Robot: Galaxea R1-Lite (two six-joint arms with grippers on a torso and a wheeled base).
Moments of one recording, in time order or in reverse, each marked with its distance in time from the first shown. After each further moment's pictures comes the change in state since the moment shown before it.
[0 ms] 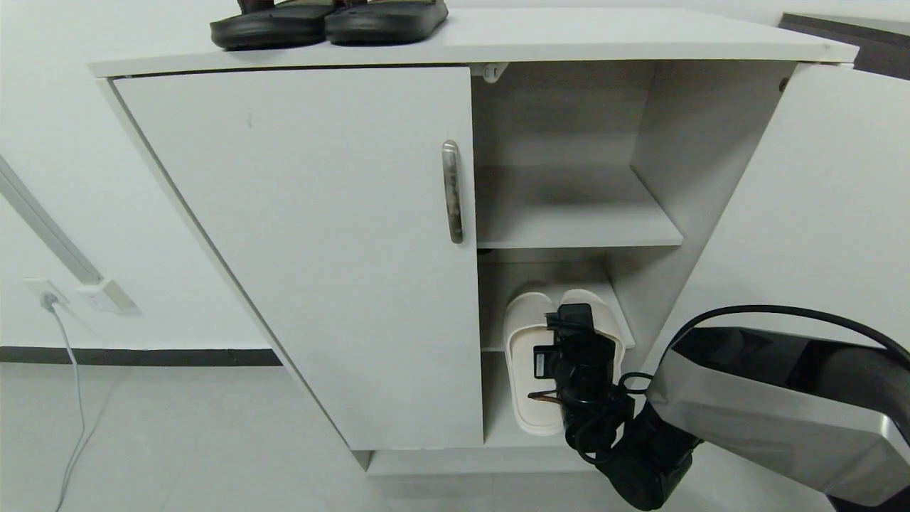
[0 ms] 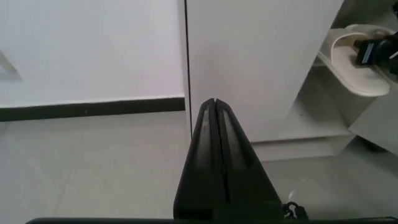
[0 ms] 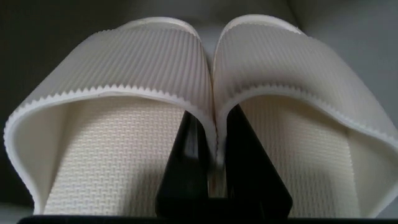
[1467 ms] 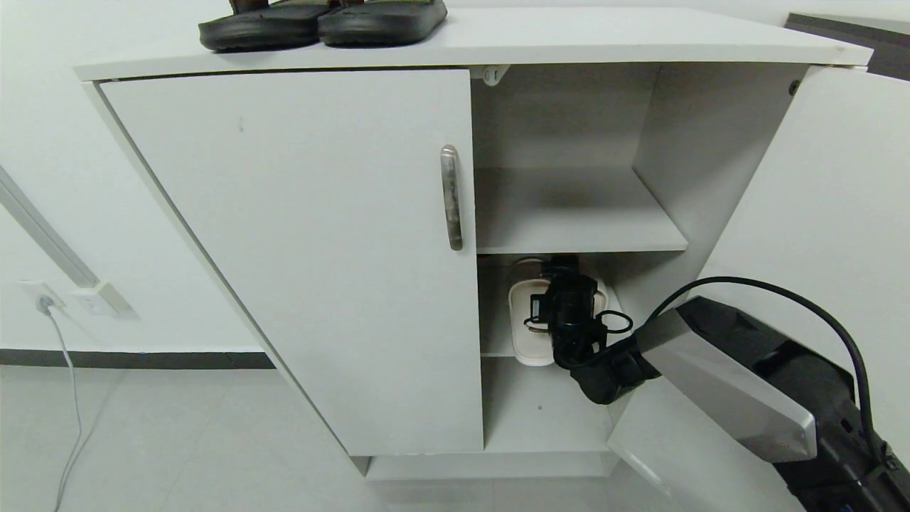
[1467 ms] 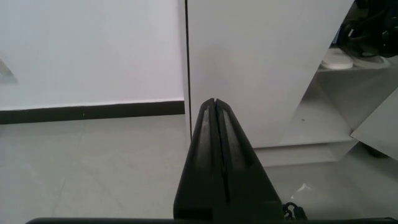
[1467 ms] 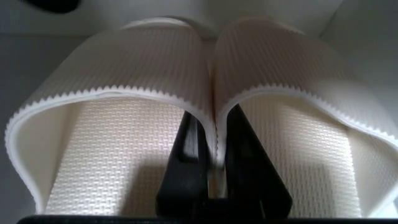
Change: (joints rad) left arm 0.000 0.000 0.000 0.000 0.002 -0.007; right arm -0.159 0.188 -0.633 0.436 0.132 -0.001
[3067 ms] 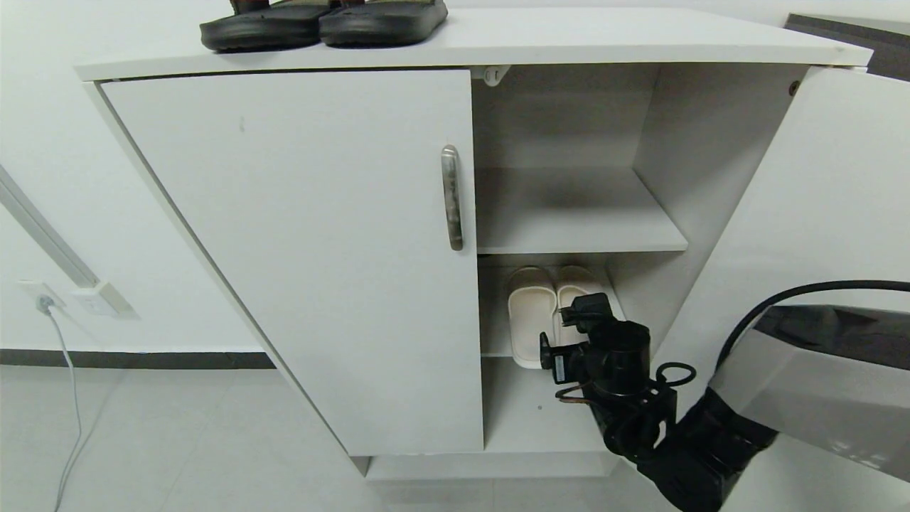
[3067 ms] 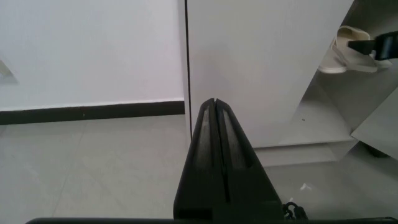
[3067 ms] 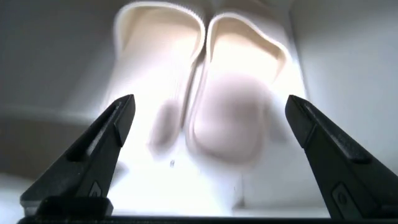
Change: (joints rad) left arm 0.000 0.000 0.000 0.000 -0.001 0.003; right arm 0.154 -0.392 0.814 -0.324 -0.037 -0.046
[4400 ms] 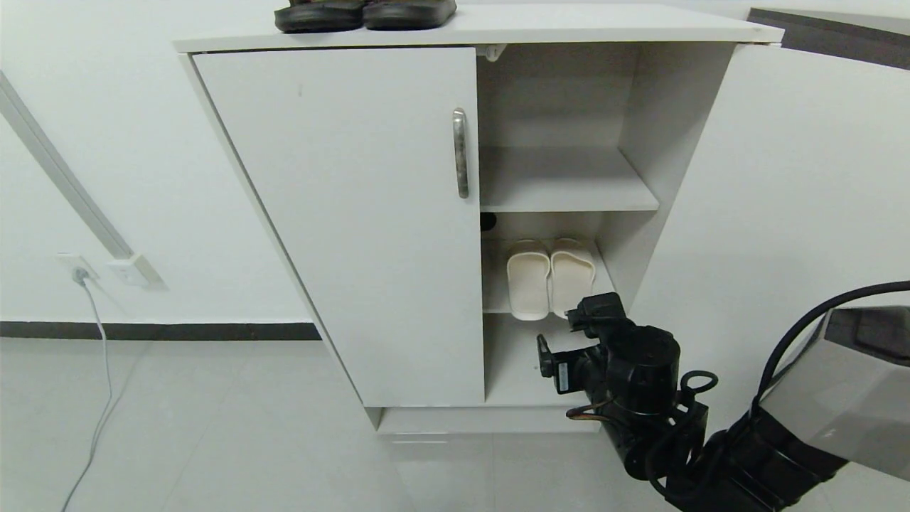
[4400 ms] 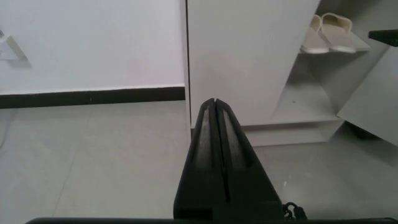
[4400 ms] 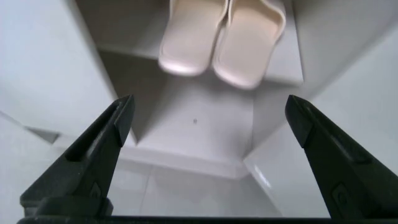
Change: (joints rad) left arm 0.000 0.000 0.000 0.000 0.001 -0.004; right arm 0.066 -0.107 0.100 -0.019 0.000 0.006
